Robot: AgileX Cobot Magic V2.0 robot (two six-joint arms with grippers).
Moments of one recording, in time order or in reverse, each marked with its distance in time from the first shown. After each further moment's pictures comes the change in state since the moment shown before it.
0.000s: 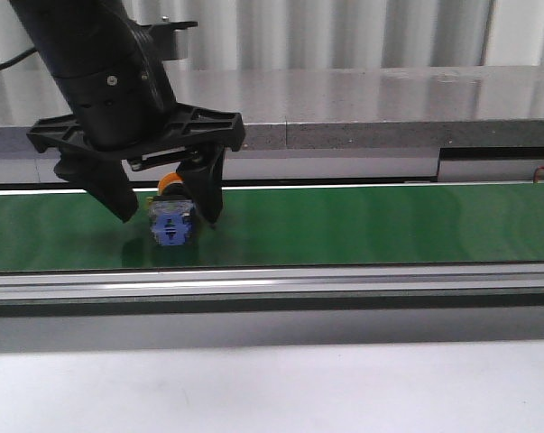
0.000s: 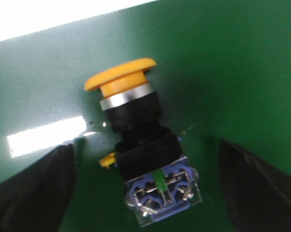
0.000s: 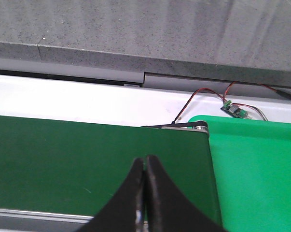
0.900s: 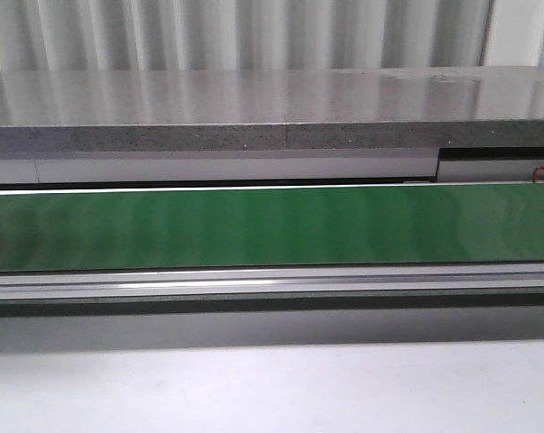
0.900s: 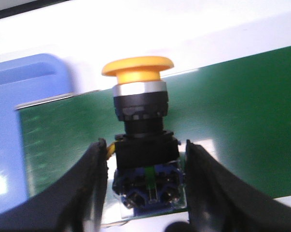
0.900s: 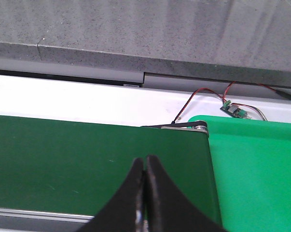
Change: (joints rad) left arm 0.292 -0.442 0.099 0.222 0.197 0.120; right arm 0.000 0.000 0.000 0.000 0.000 0.000
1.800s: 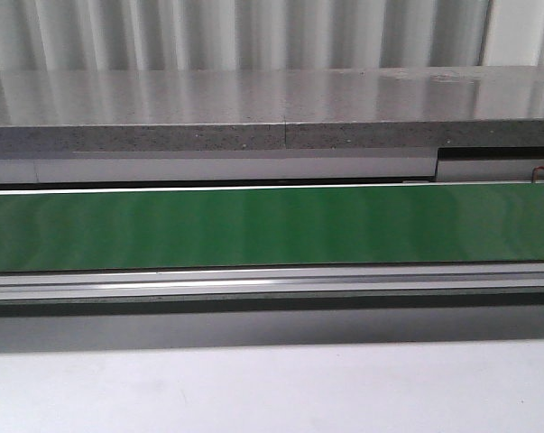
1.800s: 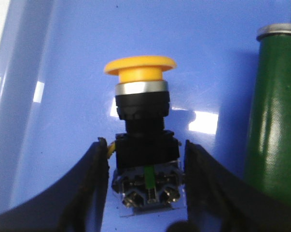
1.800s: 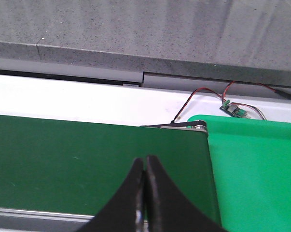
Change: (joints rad) left arm 0.727 0.353 0.074 -0.287 -0.282 0.521; right arm 0.000 0.000 0.000 0.000 0.000 0.000
